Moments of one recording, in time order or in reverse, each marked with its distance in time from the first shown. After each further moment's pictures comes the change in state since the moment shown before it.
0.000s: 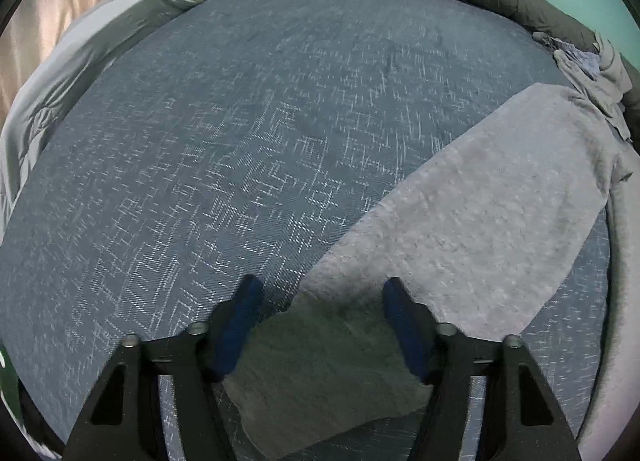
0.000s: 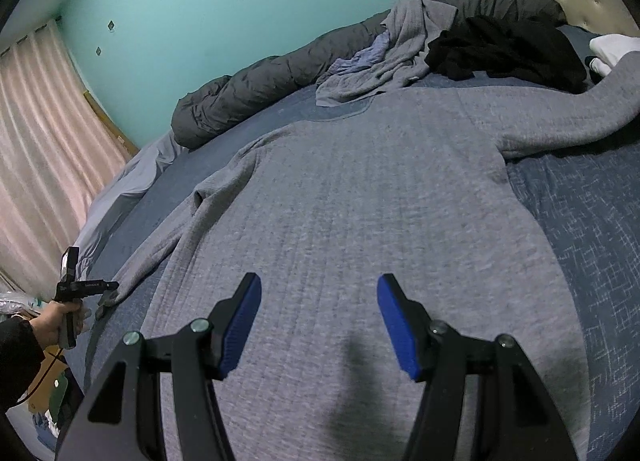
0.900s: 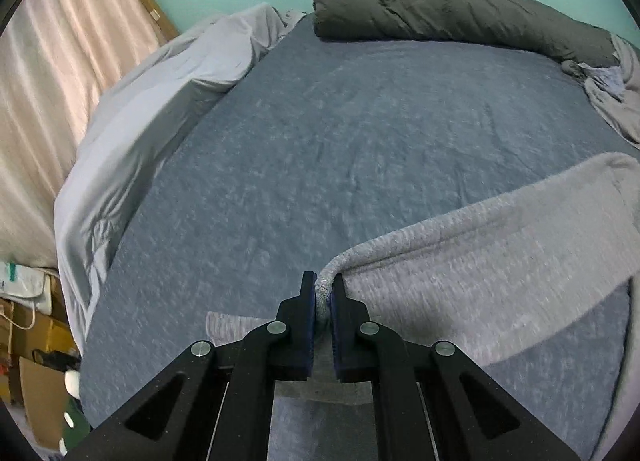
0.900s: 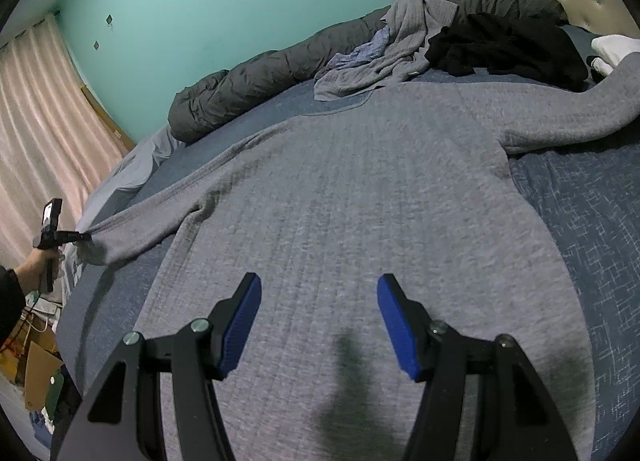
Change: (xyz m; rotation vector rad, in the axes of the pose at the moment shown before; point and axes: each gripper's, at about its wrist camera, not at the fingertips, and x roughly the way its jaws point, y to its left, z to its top) left arm -0.052 0.042 0.124 0.079 -0.145 0.200; right arm 0.008 -0.001 -0.003 -0.009 0.016 -0.013
